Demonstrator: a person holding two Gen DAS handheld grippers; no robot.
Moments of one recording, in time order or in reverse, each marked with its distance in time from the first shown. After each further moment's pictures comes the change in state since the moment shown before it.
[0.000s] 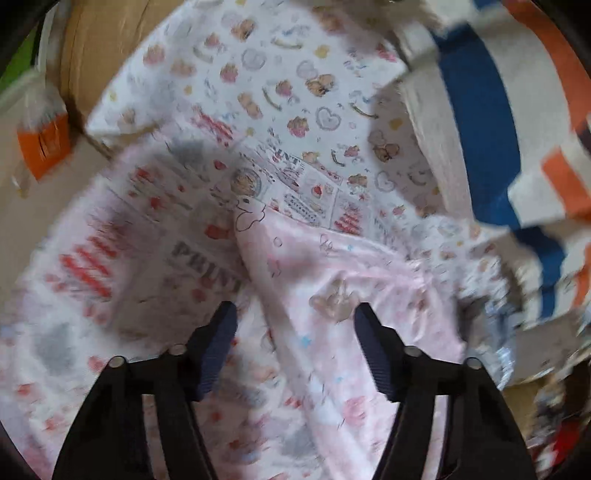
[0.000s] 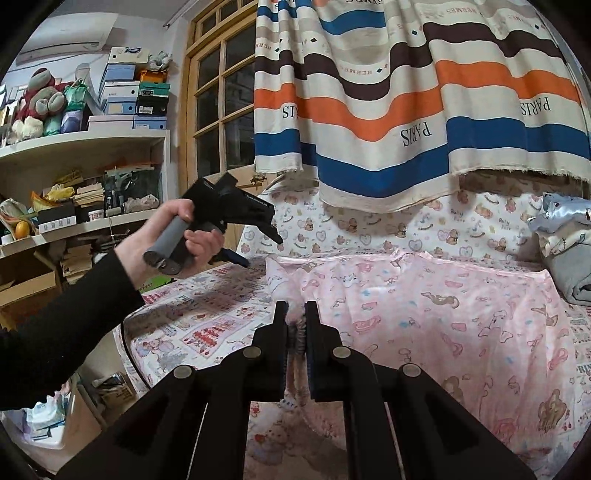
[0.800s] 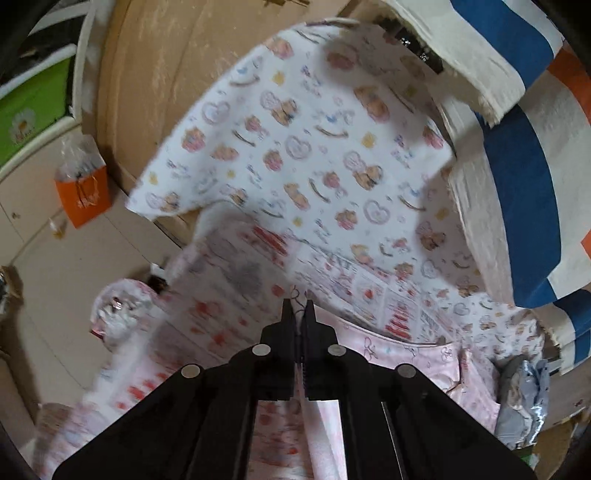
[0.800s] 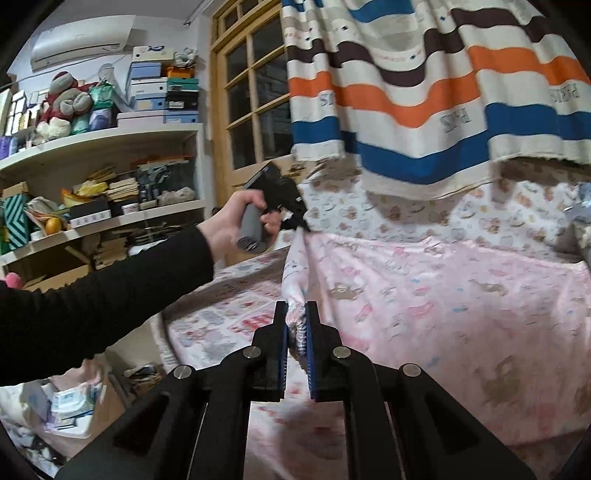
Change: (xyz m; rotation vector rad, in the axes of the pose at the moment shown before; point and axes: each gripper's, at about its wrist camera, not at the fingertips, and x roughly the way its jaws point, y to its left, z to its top) left arm -0.021 0.009 0.055 0.033 -0.248 0.198; right arm 0.010 0.035 -0.010 -0.010 0.039 0.188
